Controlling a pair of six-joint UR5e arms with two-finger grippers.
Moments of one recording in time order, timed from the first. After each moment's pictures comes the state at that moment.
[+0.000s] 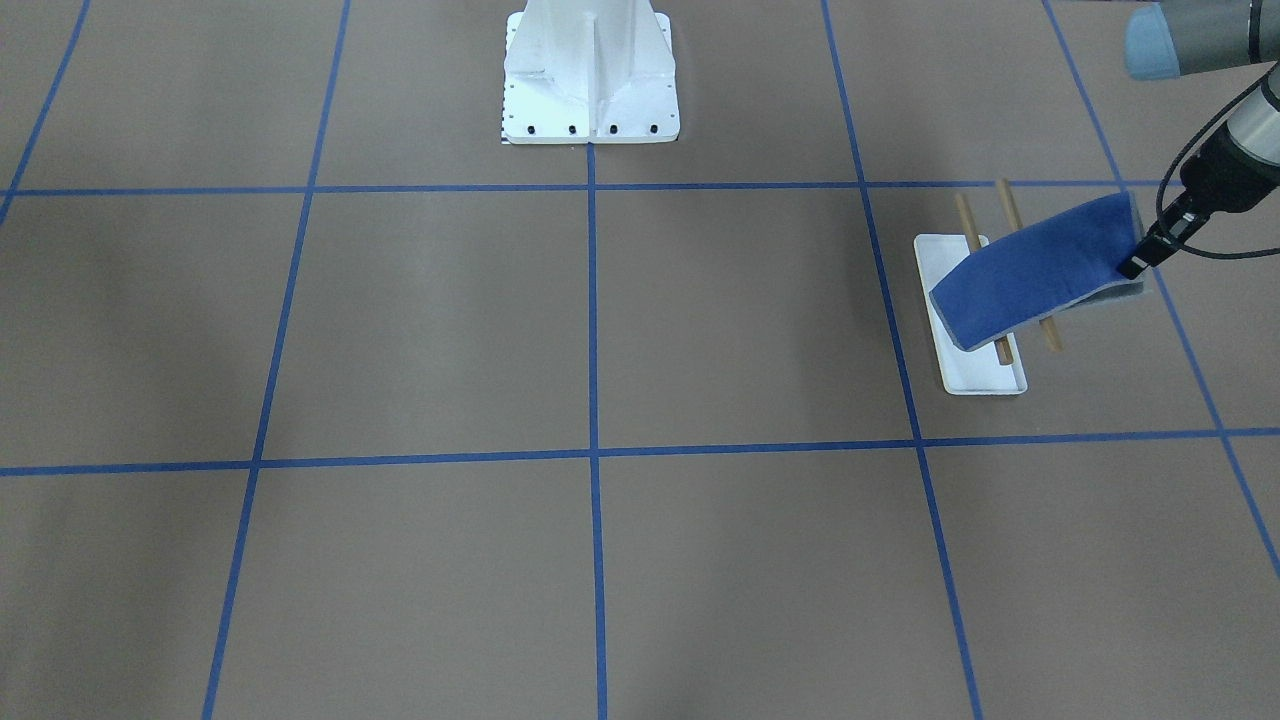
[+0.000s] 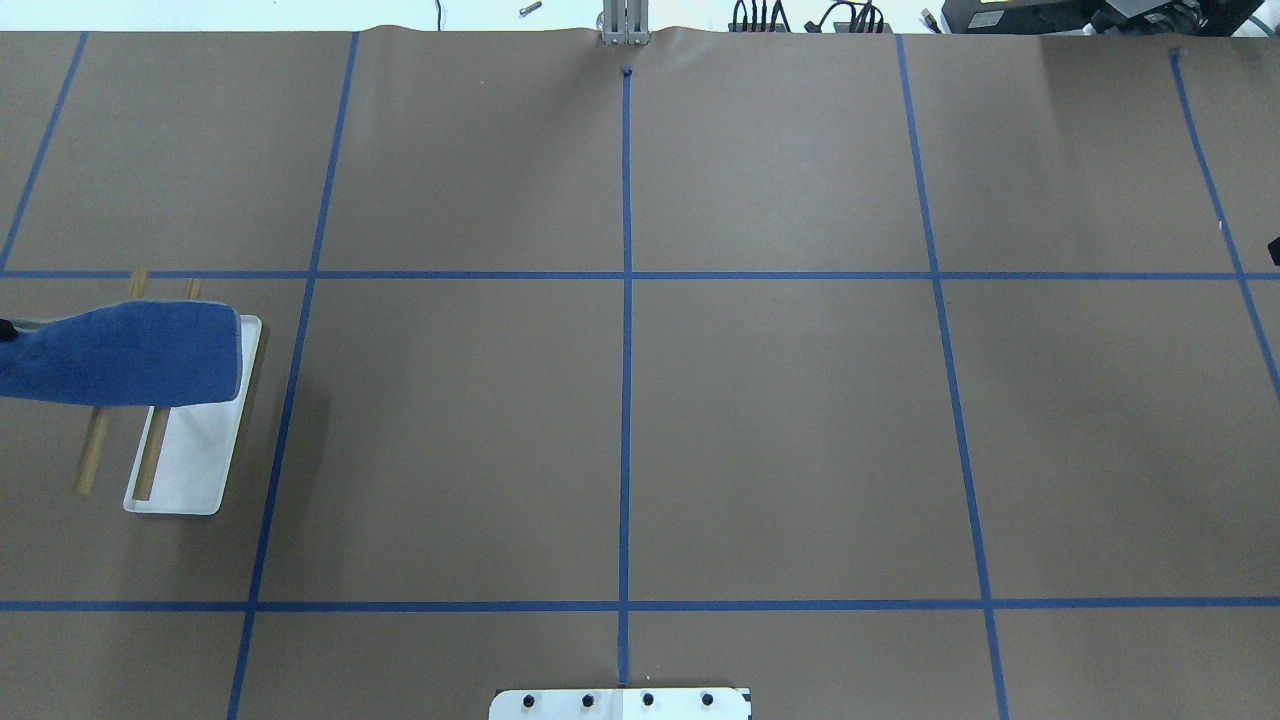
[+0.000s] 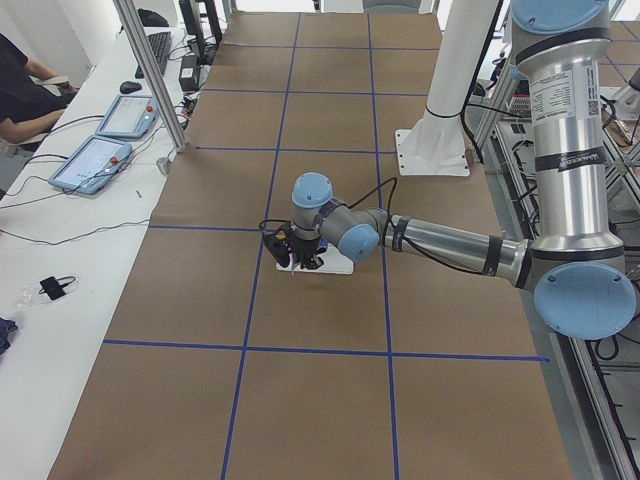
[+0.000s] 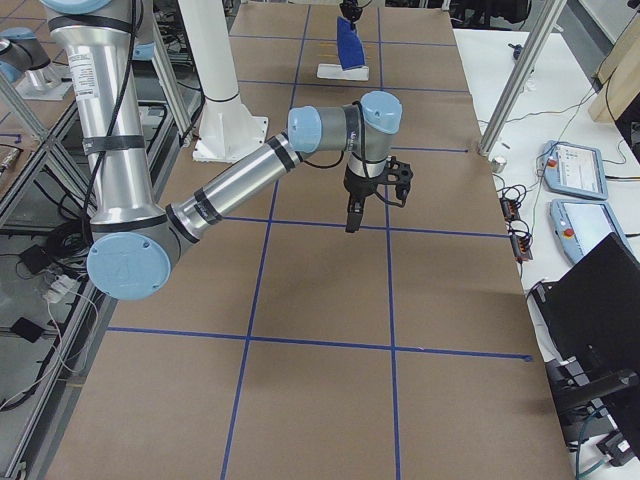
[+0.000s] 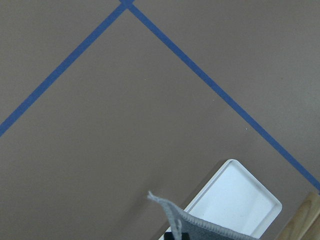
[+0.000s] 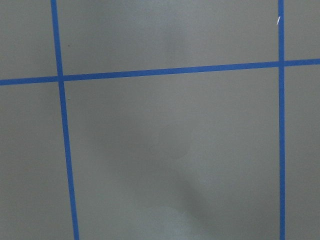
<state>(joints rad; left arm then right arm) -1.15 -1.42 -1.88 -2.01 -2.25 -1.40 1.36 -1.45 2.09 -2.13 2.35 0.28</state>
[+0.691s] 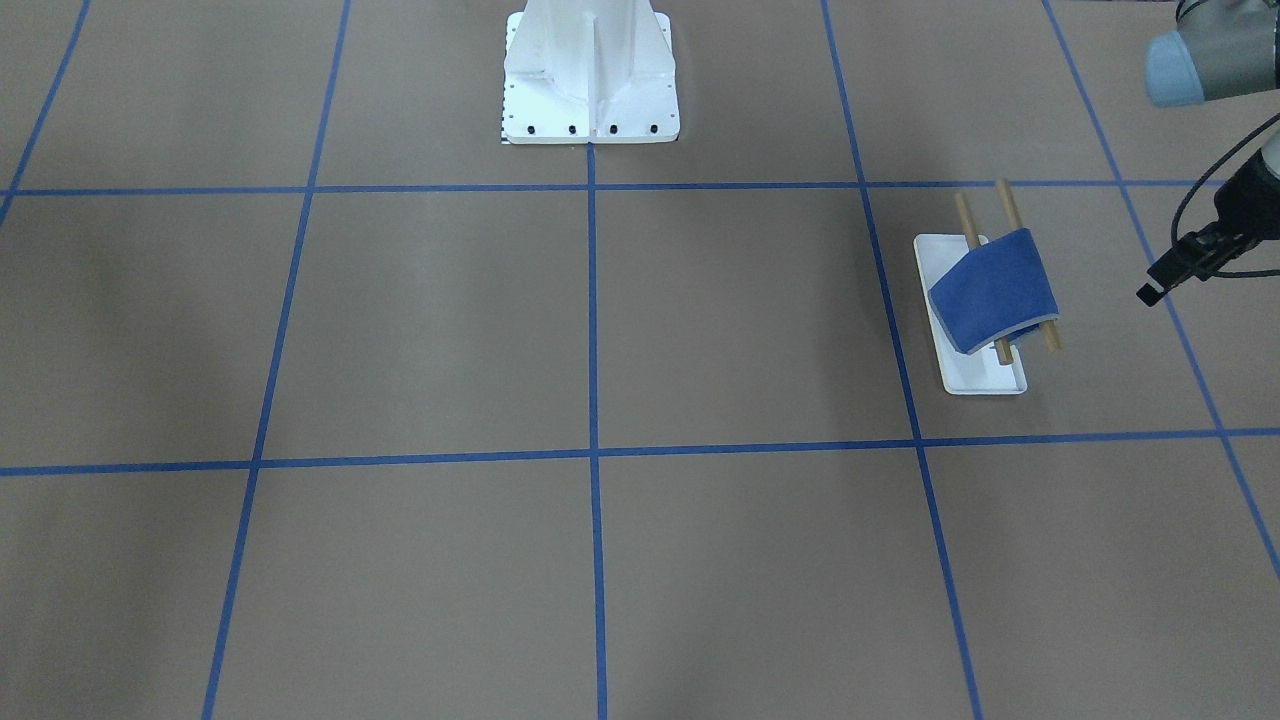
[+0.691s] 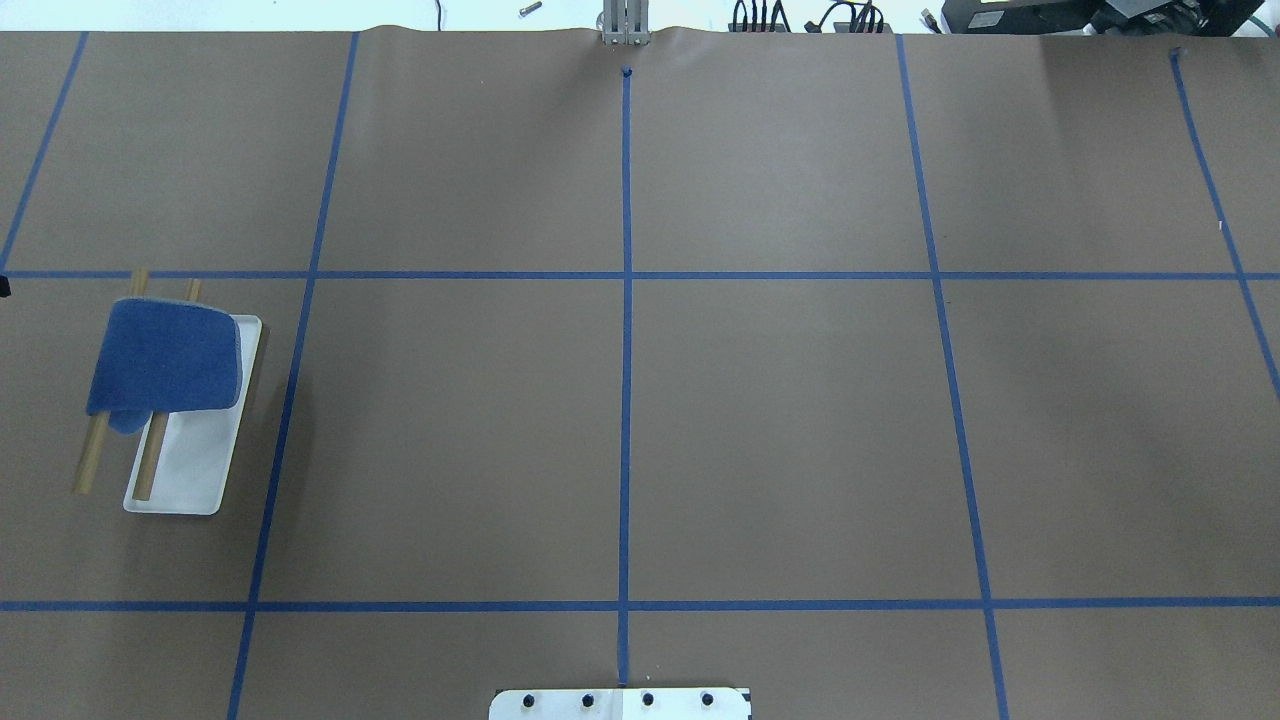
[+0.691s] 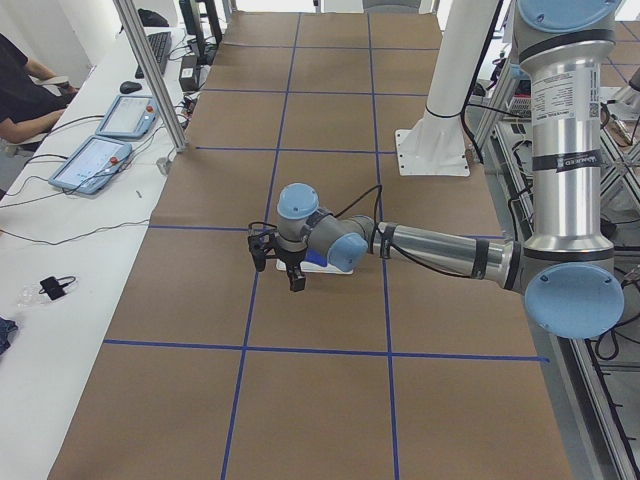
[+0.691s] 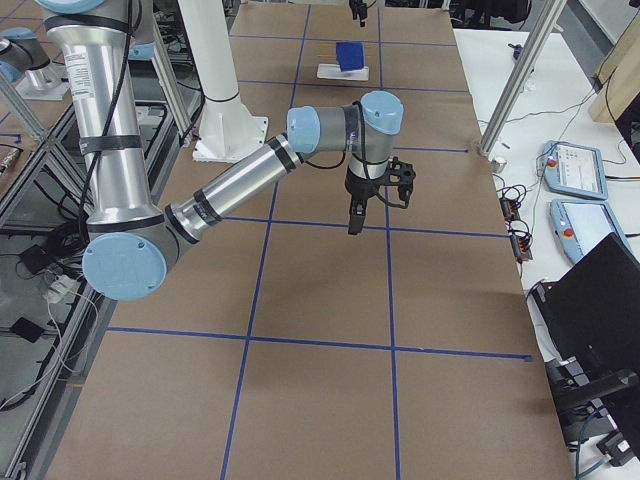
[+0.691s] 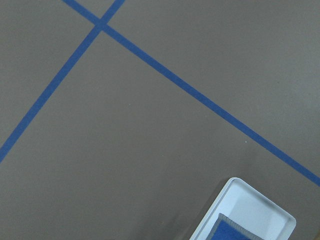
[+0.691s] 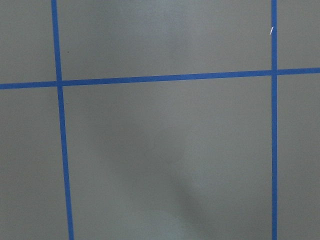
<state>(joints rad) -1.24 -1.46 -1.78 -2.00 -2.24 -0.94 1.40 -1.45 2.08 -2.13 2.35 0.23</state>
